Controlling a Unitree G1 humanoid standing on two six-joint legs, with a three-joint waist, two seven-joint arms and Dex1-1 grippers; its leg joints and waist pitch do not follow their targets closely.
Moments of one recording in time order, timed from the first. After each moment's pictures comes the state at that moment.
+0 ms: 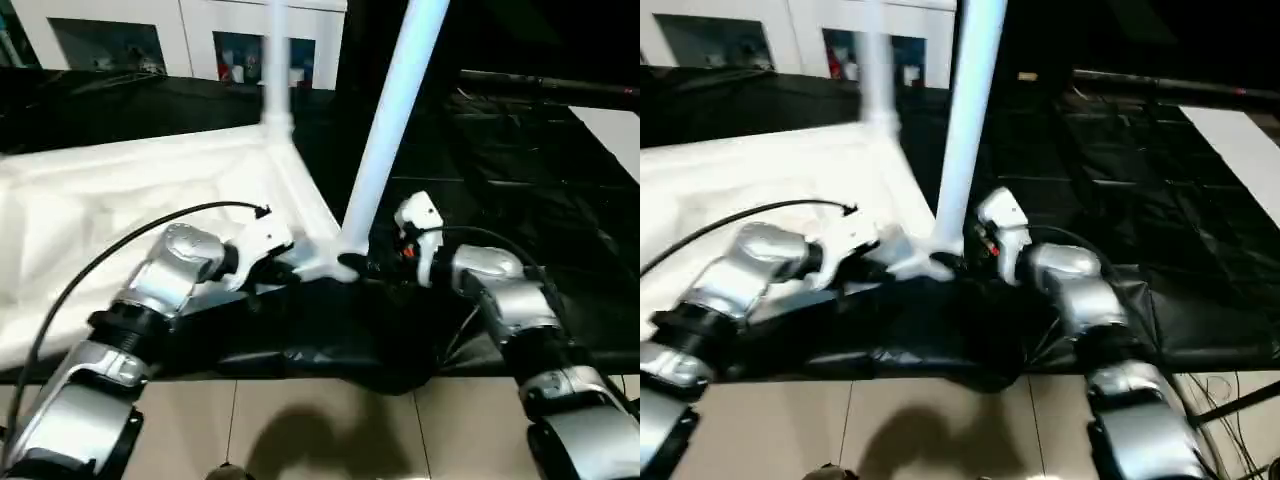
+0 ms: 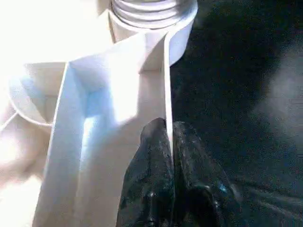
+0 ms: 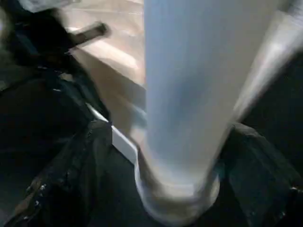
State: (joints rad) left arm -0.69 0.42 -0.32 0.59 0.08 0.21 -1.19; right arm -0.62 -0.29 0.15 0.62 0.16 0.08 1.06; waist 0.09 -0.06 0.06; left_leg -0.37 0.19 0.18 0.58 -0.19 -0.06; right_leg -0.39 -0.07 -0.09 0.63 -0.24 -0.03
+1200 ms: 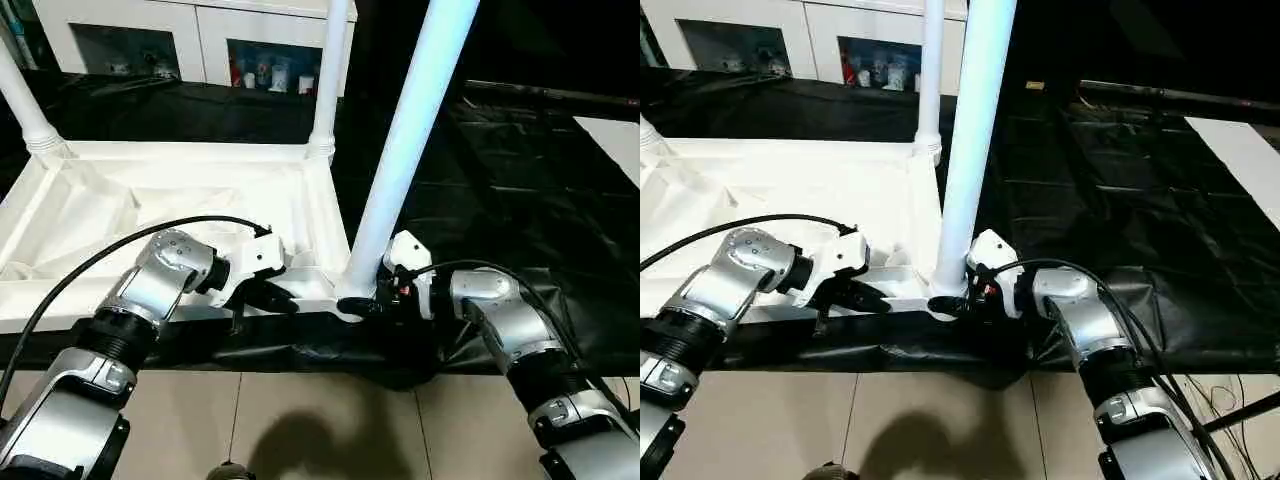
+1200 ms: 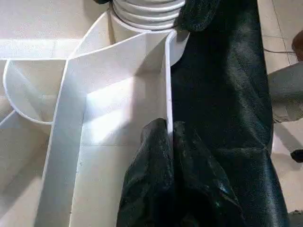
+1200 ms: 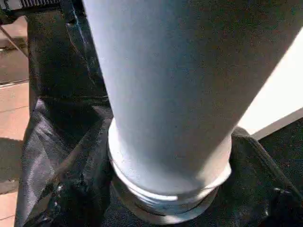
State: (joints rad) left arm -0.68 0.46 -0.33 0.61 0.07 0.11 -1.34; right arm -0.55 -0.30 0.22 0.61 0.09 0.03 1.09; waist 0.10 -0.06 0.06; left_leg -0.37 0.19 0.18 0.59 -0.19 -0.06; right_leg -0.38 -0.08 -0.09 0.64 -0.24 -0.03
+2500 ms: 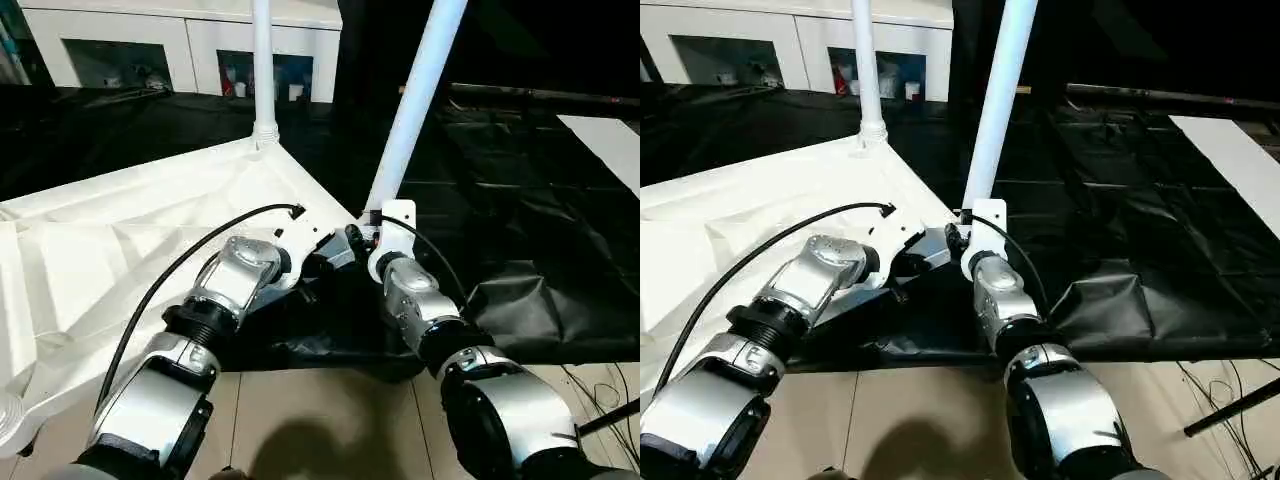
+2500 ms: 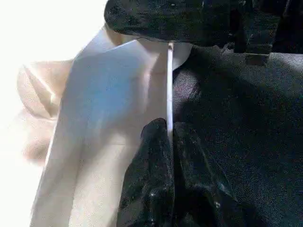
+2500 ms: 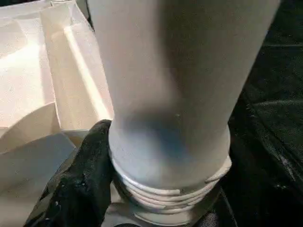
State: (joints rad) left arm -0.79 0.17 -0.26 0.76 0.13 0.39 -0.75; right arm -0.83 0.07 -0.10 1.21 0.12 -0.13 0.05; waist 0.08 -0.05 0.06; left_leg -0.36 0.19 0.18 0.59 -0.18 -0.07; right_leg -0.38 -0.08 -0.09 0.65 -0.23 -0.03
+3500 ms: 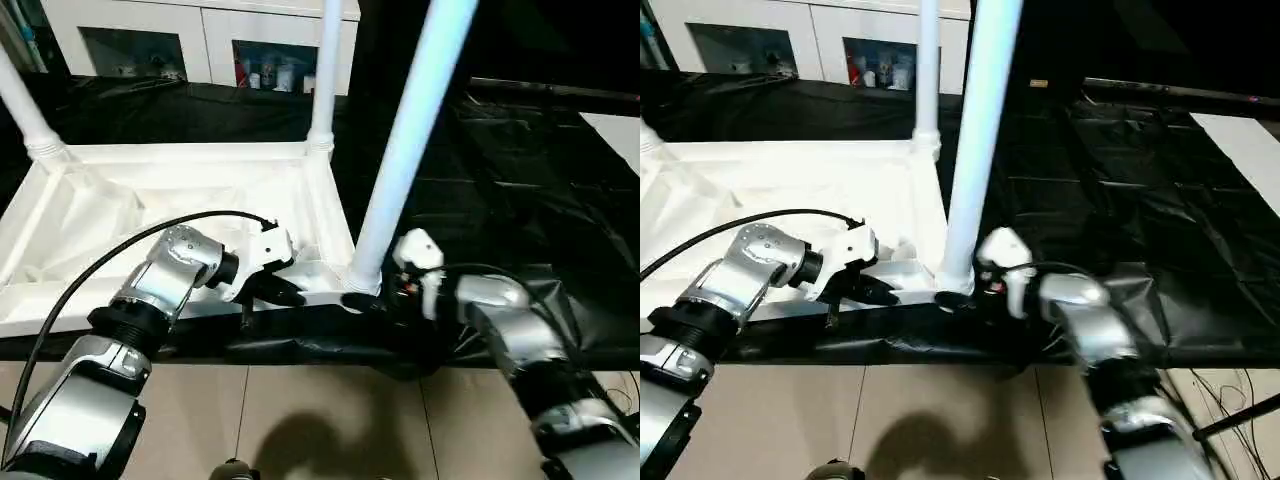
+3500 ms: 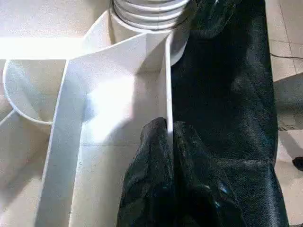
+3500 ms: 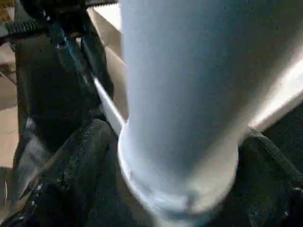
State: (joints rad) left arm -0.74 0.42 -0.33 0.72 0.07 0.10 -1.31; right arm -0.54 -0.29 0.19 0.64 0.14 0.01 1.01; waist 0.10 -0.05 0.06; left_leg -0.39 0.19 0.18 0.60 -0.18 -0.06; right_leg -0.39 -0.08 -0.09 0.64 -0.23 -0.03
